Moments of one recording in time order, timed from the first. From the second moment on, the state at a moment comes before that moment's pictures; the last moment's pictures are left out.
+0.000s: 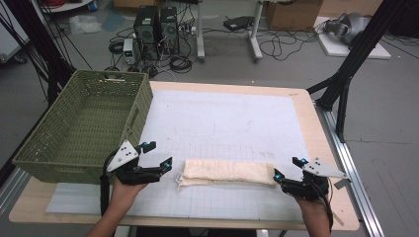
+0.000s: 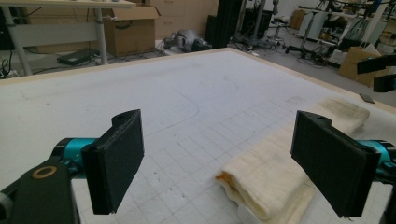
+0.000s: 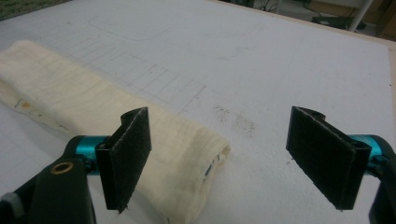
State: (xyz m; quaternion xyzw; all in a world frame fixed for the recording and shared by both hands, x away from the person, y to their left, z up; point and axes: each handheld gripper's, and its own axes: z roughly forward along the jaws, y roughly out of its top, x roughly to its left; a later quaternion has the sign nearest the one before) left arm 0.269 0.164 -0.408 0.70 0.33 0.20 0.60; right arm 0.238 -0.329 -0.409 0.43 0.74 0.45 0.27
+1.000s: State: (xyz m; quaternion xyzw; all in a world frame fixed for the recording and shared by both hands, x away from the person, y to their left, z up) left arm 0.279 0.144 -0.405 0.73 0.33 0.17 0.57; right arm 0.241 -0.327 -0.411 0.43 0.74 0.44 0.28
